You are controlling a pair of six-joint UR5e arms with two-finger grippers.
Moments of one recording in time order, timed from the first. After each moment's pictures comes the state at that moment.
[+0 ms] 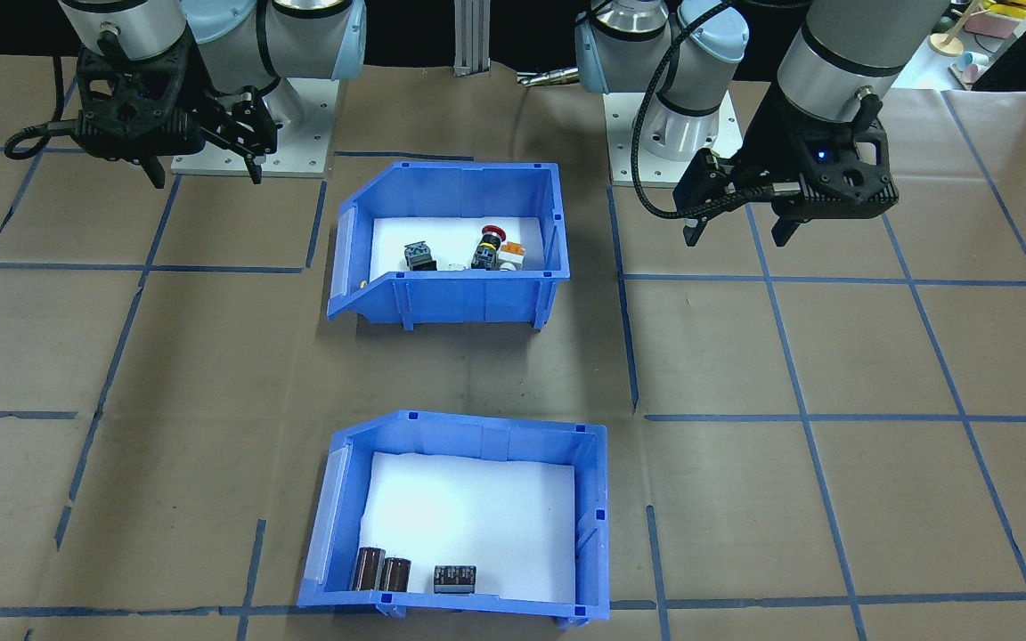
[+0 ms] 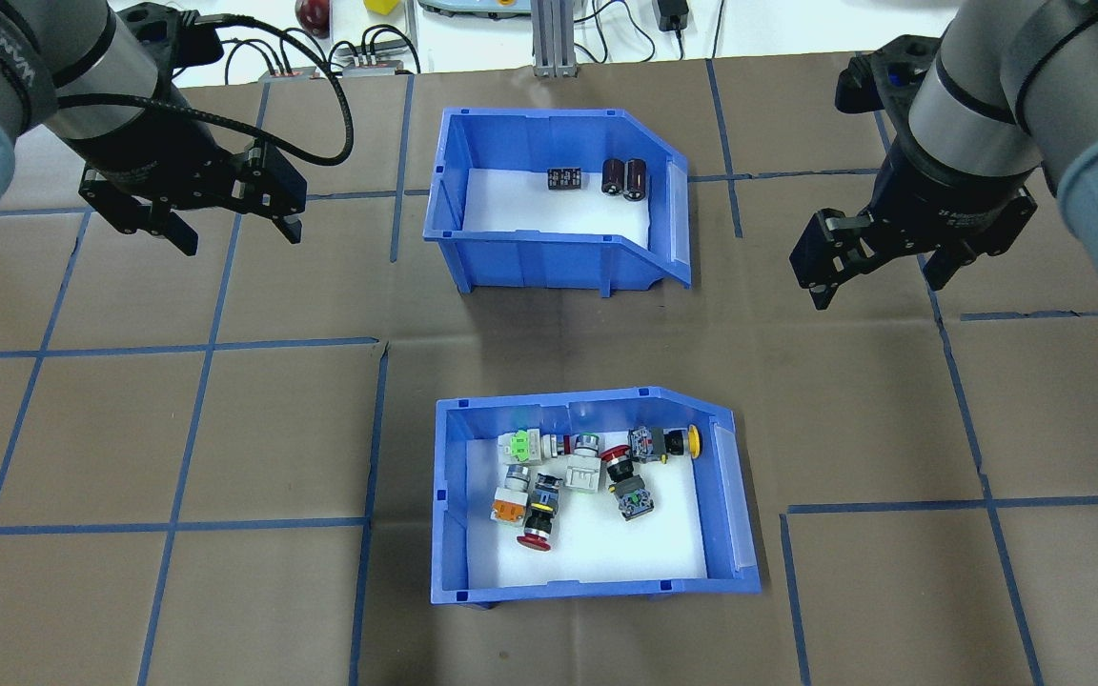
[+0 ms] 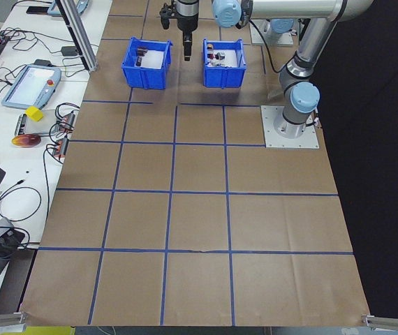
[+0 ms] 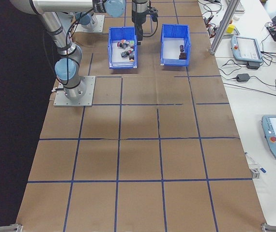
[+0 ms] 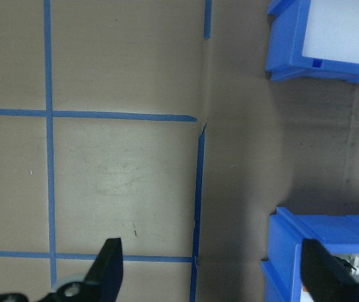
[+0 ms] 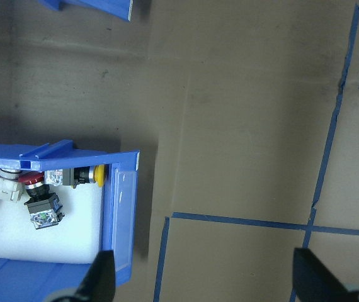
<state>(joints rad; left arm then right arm) -1.50 -1.54 -1.62 -1.52 1.53 0.01 1.56 -1.70 1.71 -1.54 -1.61 -0.13</state>
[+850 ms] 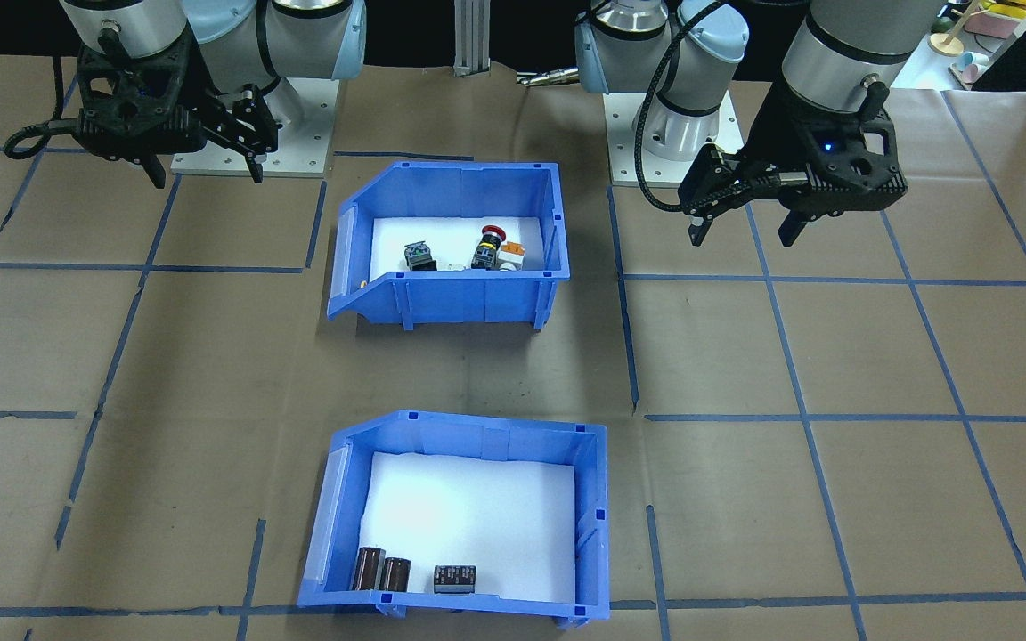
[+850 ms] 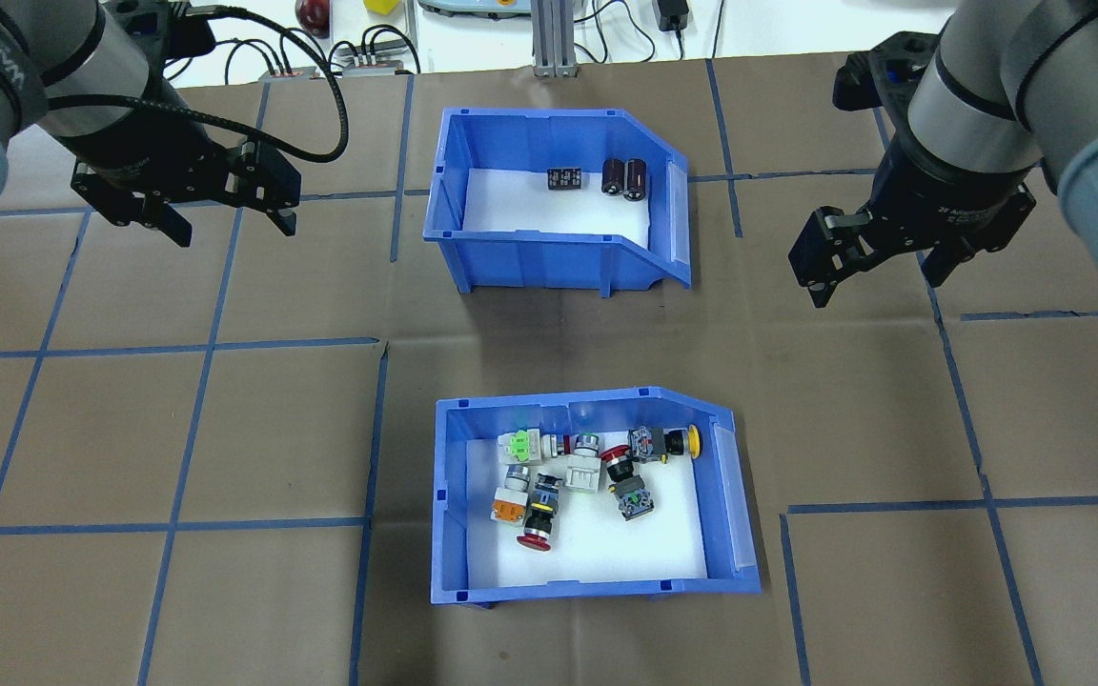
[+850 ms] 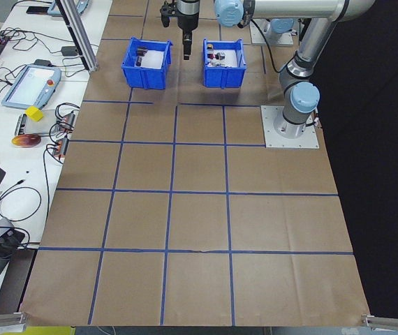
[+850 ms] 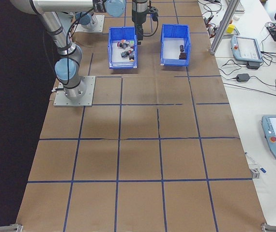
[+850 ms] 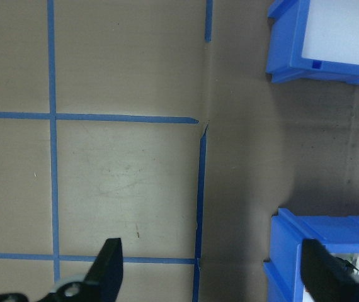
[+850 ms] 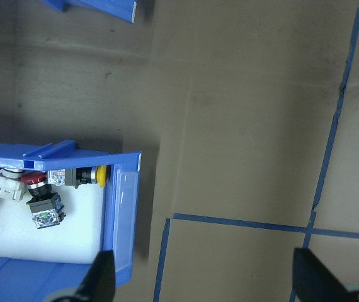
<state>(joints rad) -1.50 -1.52 -1.63 -1.49 1.54 0.02 1.57 -1.70 1.70 -1.54 -1.61 -0.16</state>
